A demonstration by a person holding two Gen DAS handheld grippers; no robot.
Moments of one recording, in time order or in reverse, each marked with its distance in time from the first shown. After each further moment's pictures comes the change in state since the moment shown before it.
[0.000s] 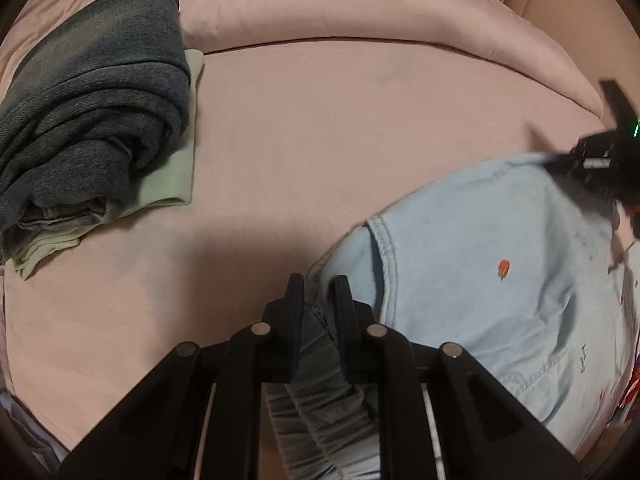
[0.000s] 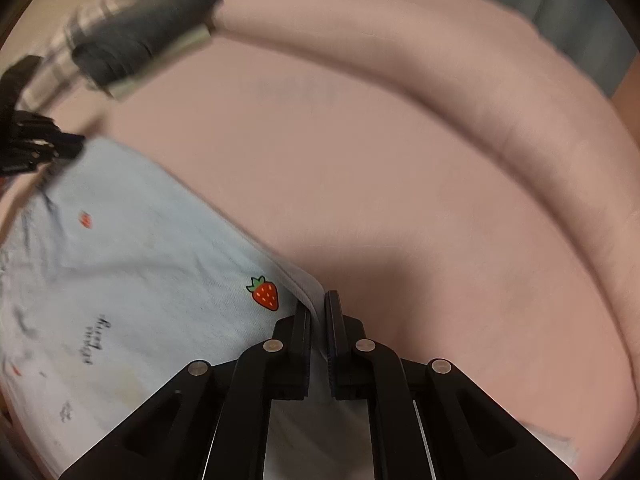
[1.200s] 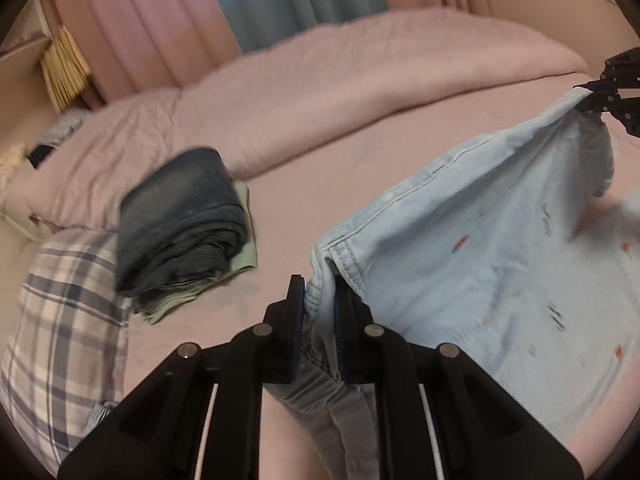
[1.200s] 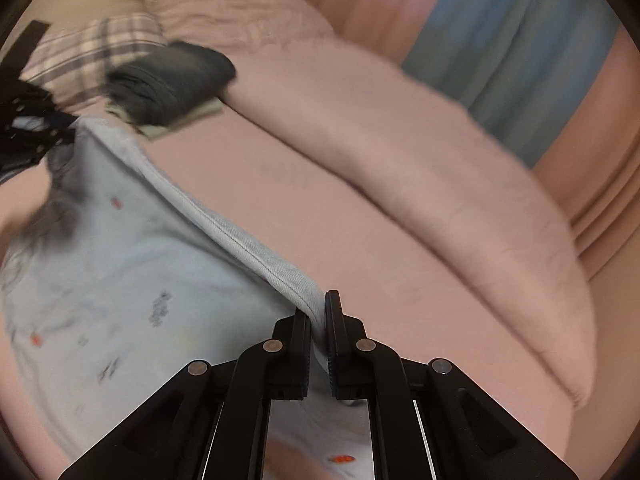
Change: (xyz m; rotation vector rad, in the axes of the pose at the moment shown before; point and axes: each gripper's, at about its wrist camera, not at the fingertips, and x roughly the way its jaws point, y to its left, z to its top) left arm -0.153 -0.097 -0.059 0.259 -0.304 0.306; right arm -0.196 0.141 -0.073 -0.095 -0.355 -0.280
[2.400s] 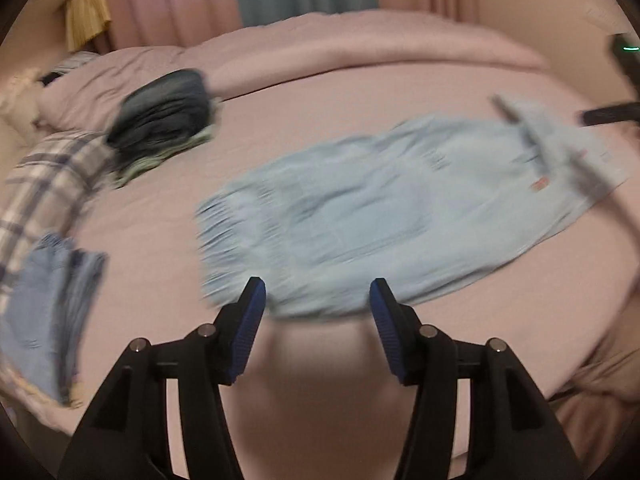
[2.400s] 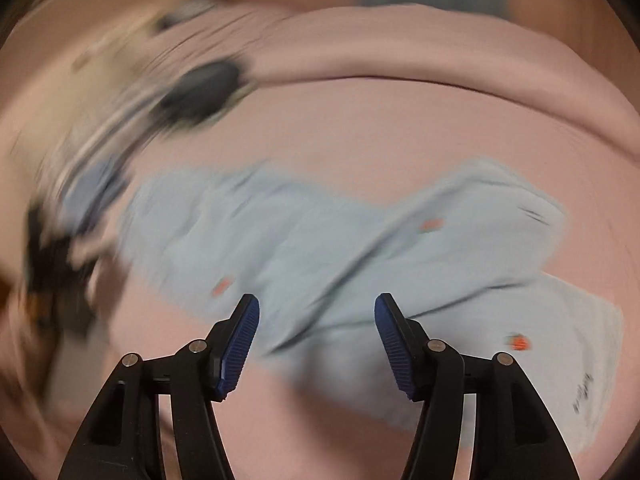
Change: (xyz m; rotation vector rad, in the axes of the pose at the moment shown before) left arm -0.066 -0.075 -0.156 -0.142 0.006 -0.144; right arm -0.061 -0.110 -0.200 0.690 0.147 0.301
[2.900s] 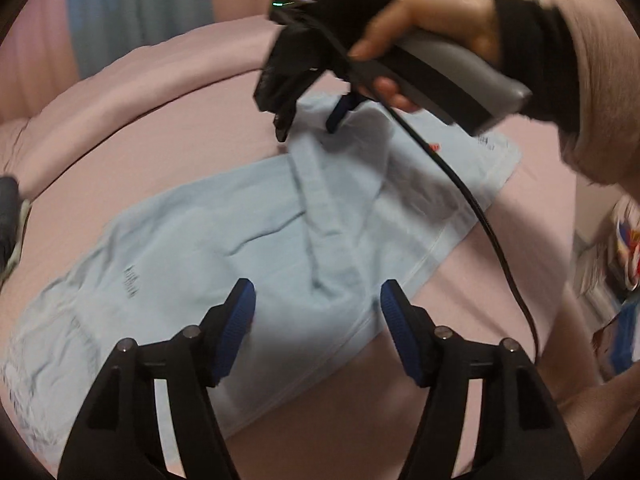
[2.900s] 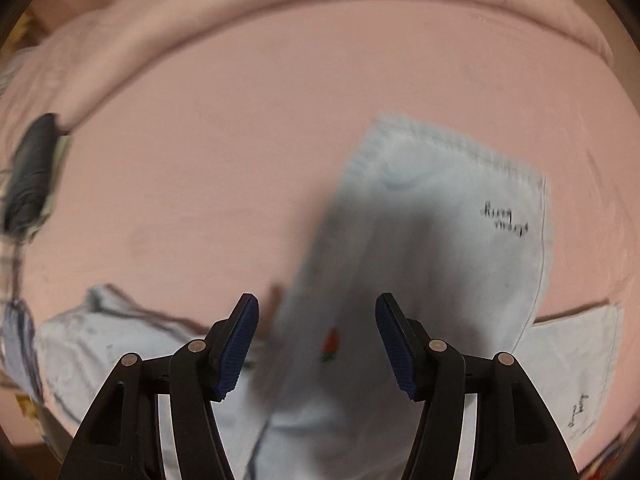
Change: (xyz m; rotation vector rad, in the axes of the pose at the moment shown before) left arm 0.064 -0.221 0.072 0.279 -0.004 -0.367; right arm 0.113 -0.053 0.080 0.333 0.278 -0.260
